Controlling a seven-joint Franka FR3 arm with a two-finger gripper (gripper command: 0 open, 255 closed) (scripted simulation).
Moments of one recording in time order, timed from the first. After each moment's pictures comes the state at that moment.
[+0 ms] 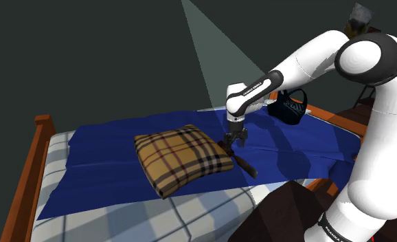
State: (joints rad) arm -0.13 0.24 -0.02 -2.19 -0.03 2.16 0.05
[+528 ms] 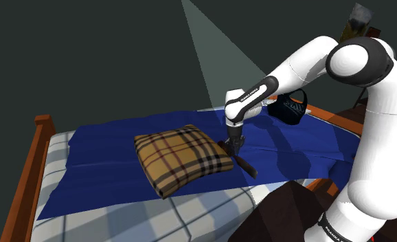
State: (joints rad) arm -0.13 0.29 -0.02 -2.19 -0.03 2.22 0.06
